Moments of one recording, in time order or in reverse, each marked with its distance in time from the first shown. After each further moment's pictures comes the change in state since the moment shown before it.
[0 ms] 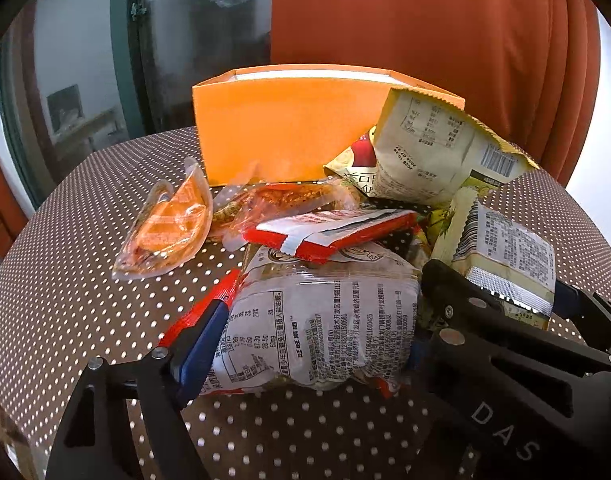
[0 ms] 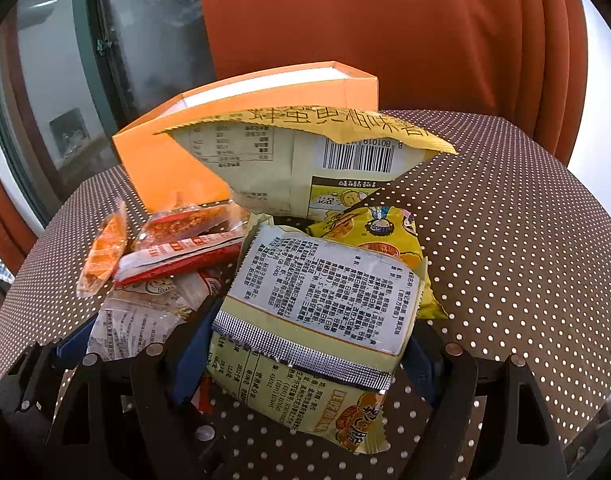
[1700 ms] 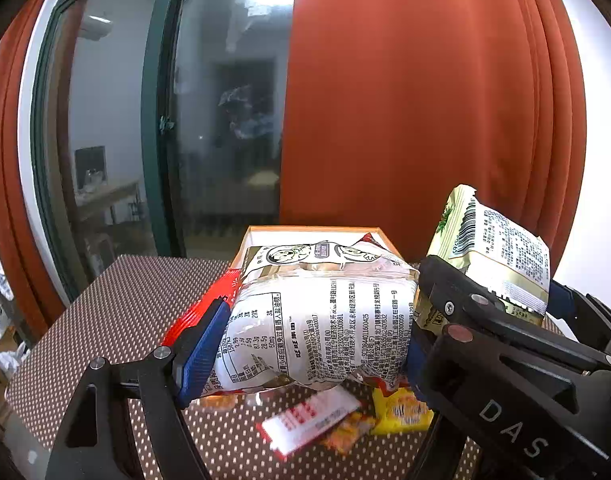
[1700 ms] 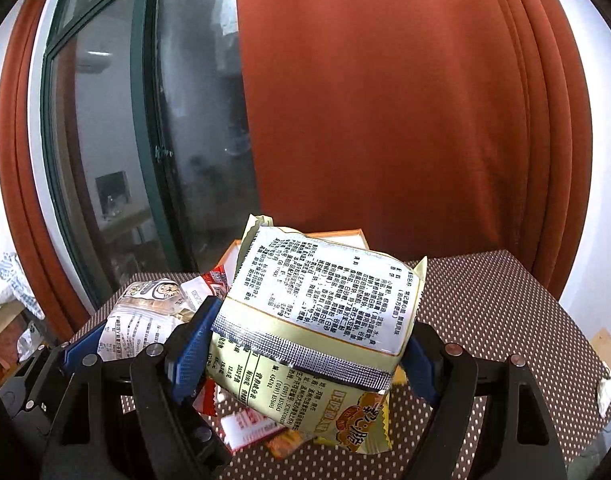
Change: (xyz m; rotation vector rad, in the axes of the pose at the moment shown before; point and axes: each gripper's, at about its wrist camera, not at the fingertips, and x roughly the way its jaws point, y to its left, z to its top) left arm -0.160 -0.017 0.101 -0.045 -0.351 0.022; right arm -0.146 0.005 0.107 -0.083 -0.371 0.112
